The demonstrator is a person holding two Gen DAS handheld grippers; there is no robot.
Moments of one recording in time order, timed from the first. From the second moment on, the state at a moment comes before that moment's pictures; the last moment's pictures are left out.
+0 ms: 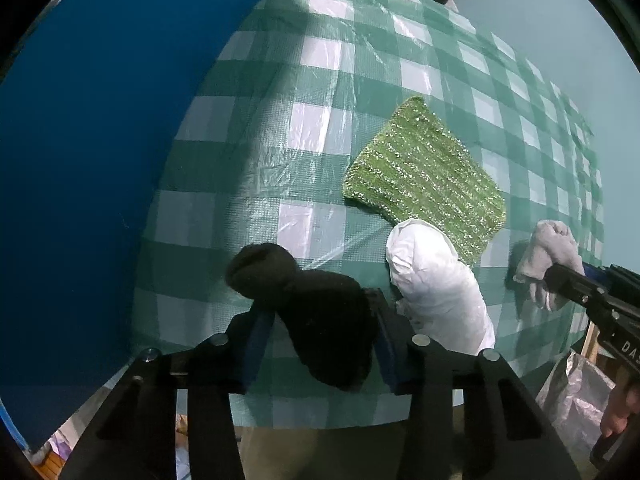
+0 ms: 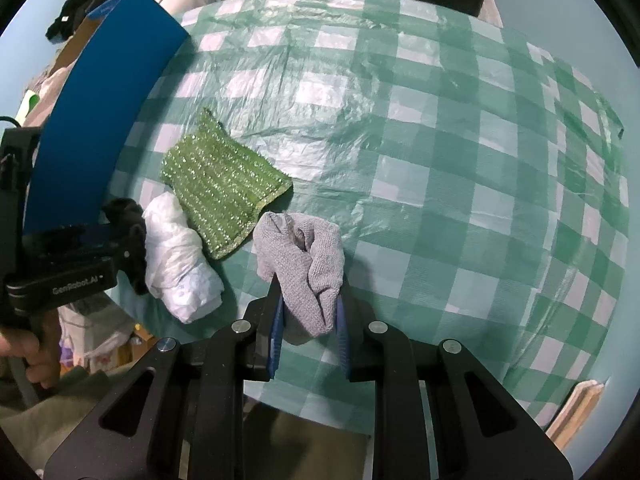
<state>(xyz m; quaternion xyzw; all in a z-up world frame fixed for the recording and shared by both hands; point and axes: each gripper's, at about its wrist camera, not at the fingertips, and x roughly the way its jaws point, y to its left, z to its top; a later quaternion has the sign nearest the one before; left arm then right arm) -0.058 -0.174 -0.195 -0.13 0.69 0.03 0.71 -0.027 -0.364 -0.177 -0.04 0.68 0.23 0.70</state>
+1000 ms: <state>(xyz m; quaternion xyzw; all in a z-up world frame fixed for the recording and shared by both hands) -0.064 -0.160 -0.089 -0.08 0.62 0.00 0.78 -0.017 -0.331 -0.099 -0.03 0.63 0.26 0.73</state>
